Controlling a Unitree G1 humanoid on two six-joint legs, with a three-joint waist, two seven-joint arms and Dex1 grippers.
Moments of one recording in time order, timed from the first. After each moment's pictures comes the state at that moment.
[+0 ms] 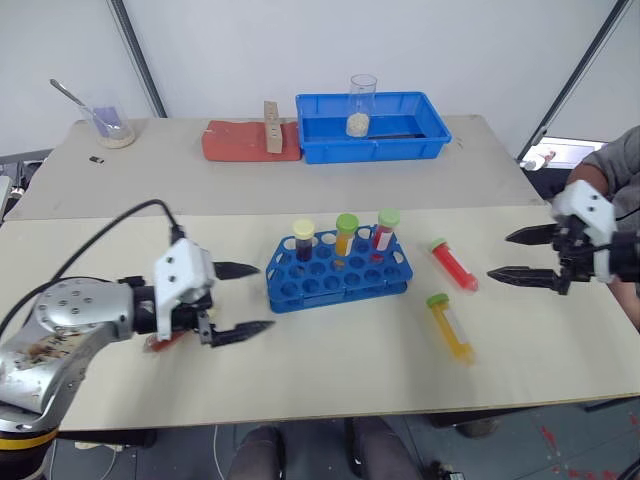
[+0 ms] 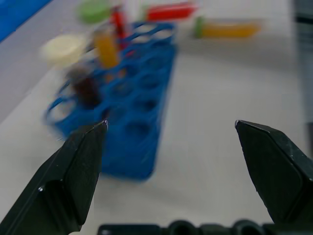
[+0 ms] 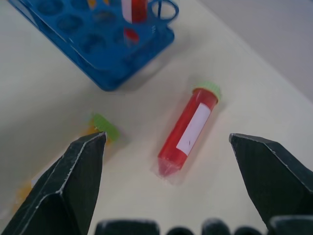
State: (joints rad) left arm -0.16 0.93 0.13 -0.59 -0.63 0.59 -1.01; right arm -0.57 -1.11 0.00 0.15 0.28 0.57 1.23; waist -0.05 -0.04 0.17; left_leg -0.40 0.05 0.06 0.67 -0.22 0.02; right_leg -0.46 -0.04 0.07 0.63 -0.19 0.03
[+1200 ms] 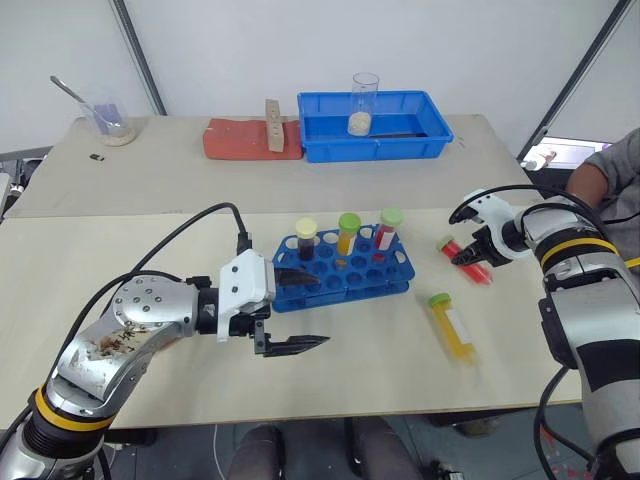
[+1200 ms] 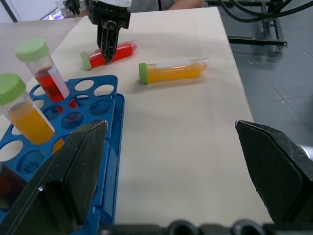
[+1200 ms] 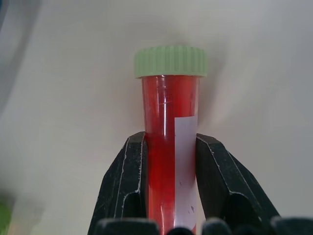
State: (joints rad) left arm -0.27 0.79 -0.05 -0.61 -0.57 0.57 -0.95; right arm -1.24 -0.66 0.31 1.23 -0.19 0.57 1.06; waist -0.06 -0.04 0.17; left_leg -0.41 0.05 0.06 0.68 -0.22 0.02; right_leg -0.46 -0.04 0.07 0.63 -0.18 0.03
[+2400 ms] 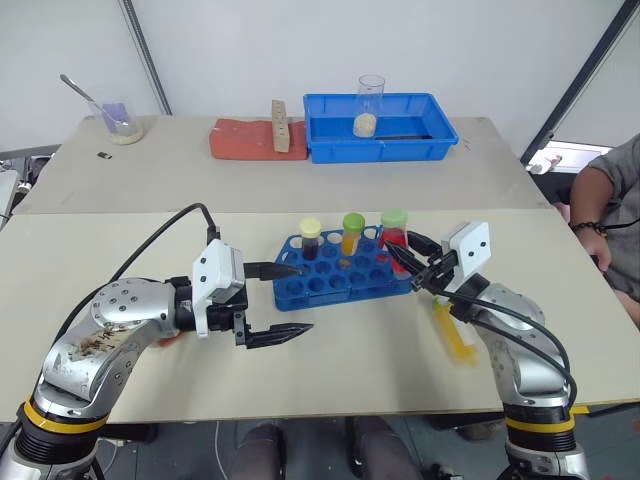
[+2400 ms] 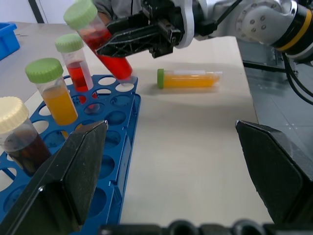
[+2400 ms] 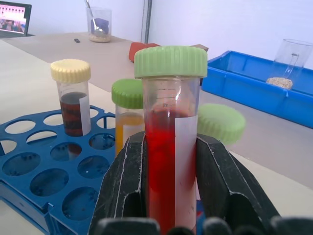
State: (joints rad) left arm -0.23 0.77 0.04 -0.54 -0.63 0.53 -1.01; right arm -0.25 -0.33 -0.09 -0.28 0.21 0.31 0.61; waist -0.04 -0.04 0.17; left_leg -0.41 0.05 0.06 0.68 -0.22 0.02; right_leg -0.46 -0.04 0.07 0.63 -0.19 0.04
